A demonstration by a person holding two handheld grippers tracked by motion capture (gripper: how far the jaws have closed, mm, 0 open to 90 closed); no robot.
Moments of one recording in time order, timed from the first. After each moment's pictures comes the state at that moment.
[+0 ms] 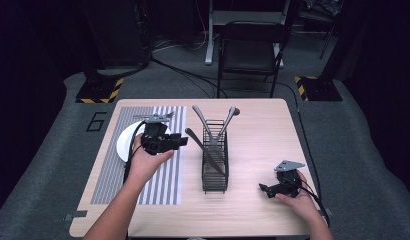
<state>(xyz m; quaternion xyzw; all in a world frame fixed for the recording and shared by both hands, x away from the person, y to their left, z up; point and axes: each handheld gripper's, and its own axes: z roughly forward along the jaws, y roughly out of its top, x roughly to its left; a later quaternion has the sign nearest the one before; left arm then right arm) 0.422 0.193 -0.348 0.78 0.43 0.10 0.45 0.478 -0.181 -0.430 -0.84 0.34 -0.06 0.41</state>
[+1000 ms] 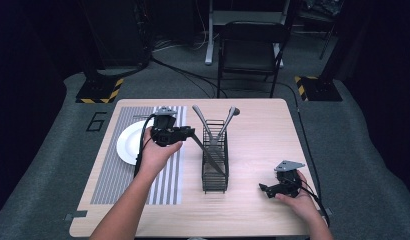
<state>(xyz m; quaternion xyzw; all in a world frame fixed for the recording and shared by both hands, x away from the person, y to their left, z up) 0.443 0.173 -0.348 0.76 0.44 0.10 0.47 0.478 -0.181 -0.430 -0.84 0.34 -0.06 0.41</state>
